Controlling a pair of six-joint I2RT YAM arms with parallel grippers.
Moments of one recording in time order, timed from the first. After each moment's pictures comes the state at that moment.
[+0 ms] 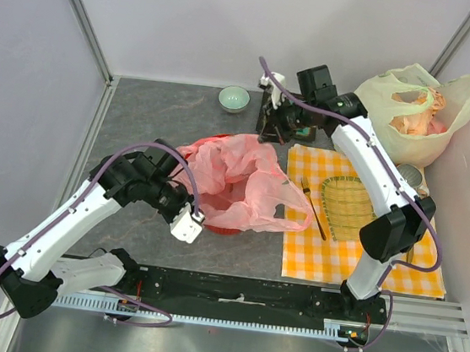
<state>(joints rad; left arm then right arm) -0.66 1.05 1.18 -1.25 0.64 1.53 0.52 1.77 1.92 -0.98 -0.62 -0.26</state>
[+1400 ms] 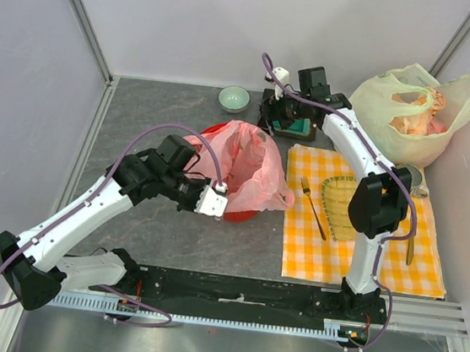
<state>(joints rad) -0.68 1.10 1.12 -0.96 0.63 1.09 0.39 2.01 1.91 -0.66 -0.59 -0.26</state>
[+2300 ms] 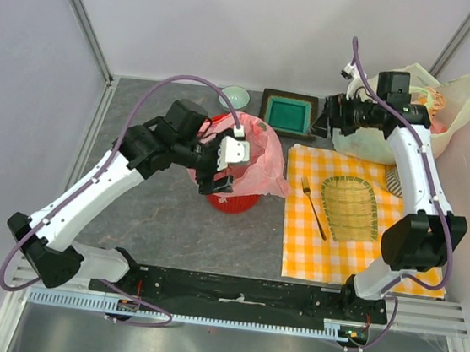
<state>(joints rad) -0.68 1.30 1.42 -0.91 0.52 0.71 0.06 1.69 1.79 -0.86 -0.74 -0.18</state>
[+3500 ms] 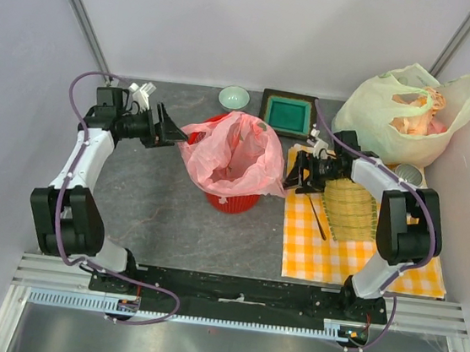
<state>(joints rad) 0.13 1.47 1.21 -0.56 0.92 -0.21 0.15 1.71 1.09 -0.53 -0.77 0.13</state>
